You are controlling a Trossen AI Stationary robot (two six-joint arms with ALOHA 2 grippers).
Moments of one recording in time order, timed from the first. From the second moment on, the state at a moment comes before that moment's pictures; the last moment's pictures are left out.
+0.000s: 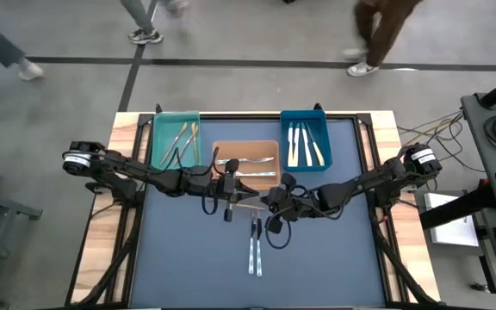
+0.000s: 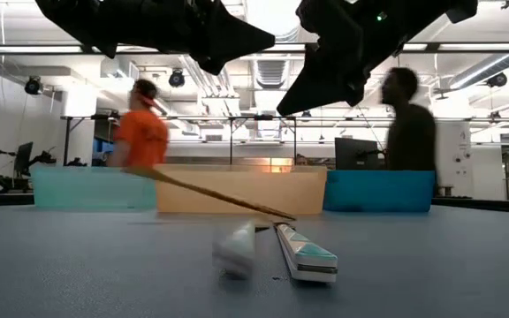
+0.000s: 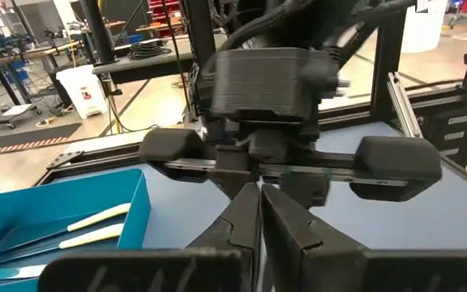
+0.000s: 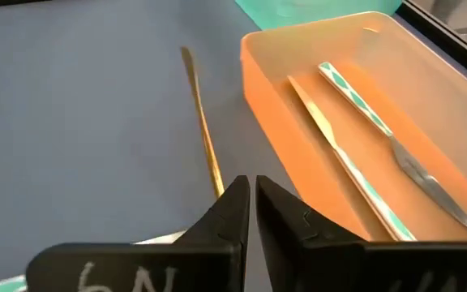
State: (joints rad) left arm -0.08 1.51 0.73 0.65 -0.02 0.14; right arm 0.27 1.62 0.97 -0.03 0.50 0.36
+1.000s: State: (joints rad) left arm -0.10 1.49 0.76 0.08 -0.25 0.10; right arm 0.26 1.66 0.91 -0.07 0.51 0.52
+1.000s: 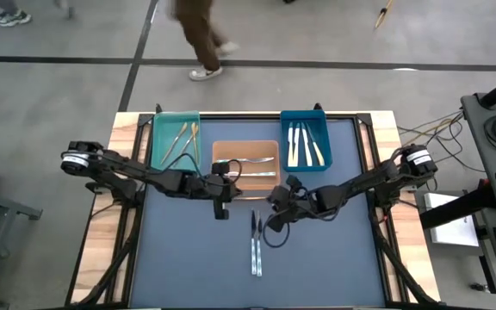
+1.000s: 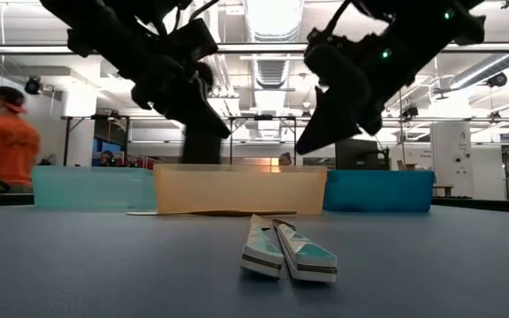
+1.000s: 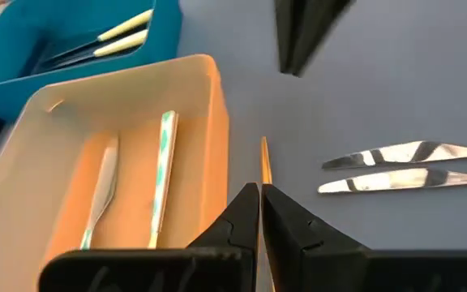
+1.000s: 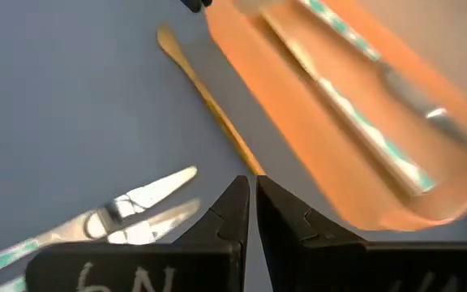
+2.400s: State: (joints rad) left arm -0.20 1.71 0.55 0.44 -0.44 -0.07; right arm 0.20 1.81 0.91 0.13 0.50 0.51
